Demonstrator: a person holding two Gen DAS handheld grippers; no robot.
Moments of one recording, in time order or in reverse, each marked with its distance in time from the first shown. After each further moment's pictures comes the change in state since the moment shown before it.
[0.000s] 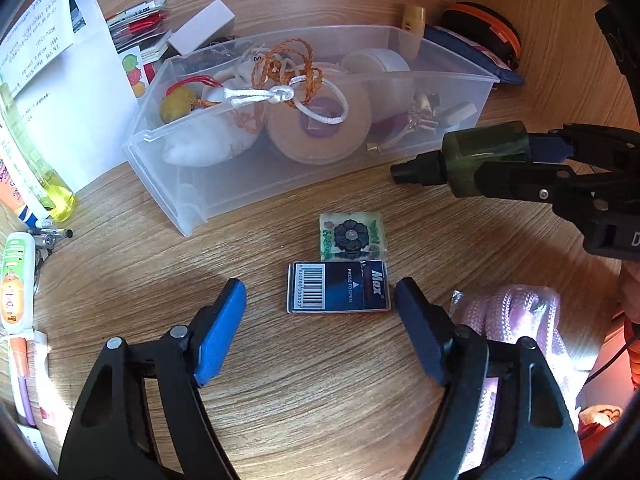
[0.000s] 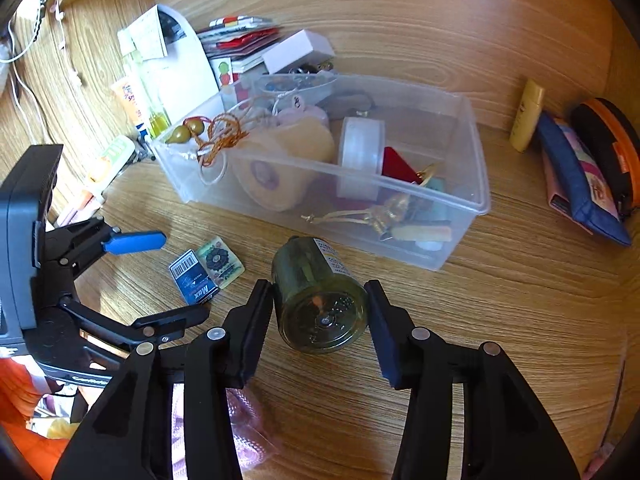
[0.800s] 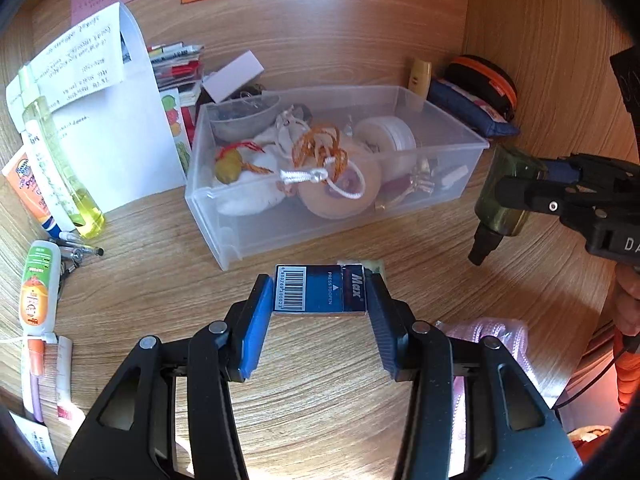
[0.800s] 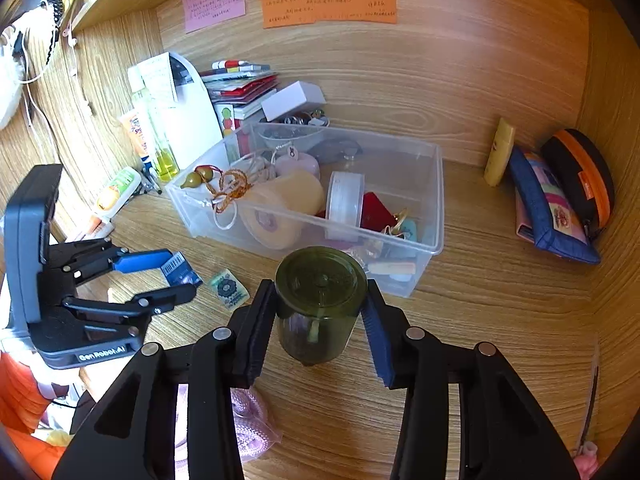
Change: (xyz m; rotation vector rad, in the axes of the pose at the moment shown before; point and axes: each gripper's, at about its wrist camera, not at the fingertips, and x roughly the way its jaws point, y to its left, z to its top) left arm -0.043 0.017 0.010 -0.060 -0.149 0.003; right arm -0.041 0.002 0.008 -0.008 -0.111 -0.035
